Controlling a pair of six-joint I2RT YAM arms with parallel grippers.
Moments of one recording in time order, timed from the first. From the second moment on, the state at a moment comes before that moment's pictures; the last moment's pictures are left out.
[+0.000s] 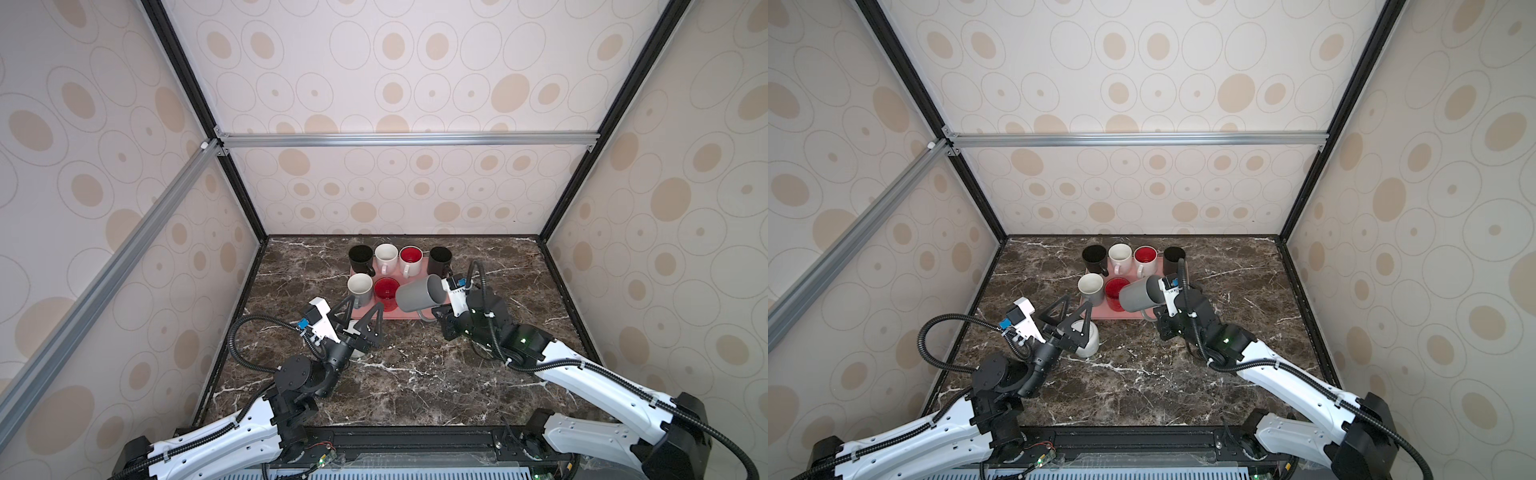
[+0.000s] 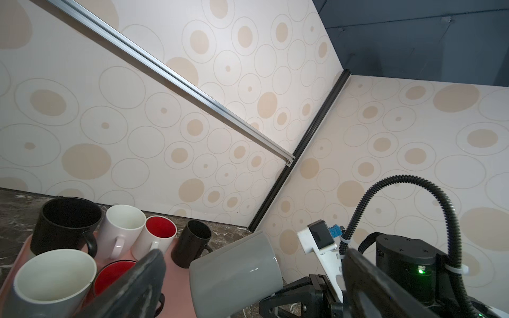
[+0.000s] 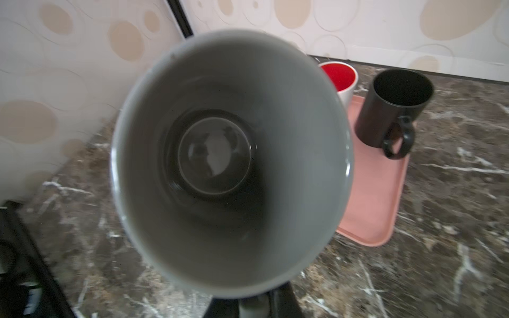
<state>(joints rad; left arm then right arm) -1.02 0.64 0.37 0.60 -0.51 -0.41 0.77 1.14 0.88 -0.33 0.15 0.25</state>
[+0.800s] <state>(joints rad) -1.02 0.45 0.31 0.42 -0.63 -0.42 0.66 1.81 1.43 -0.69 0.38 0.00</state>
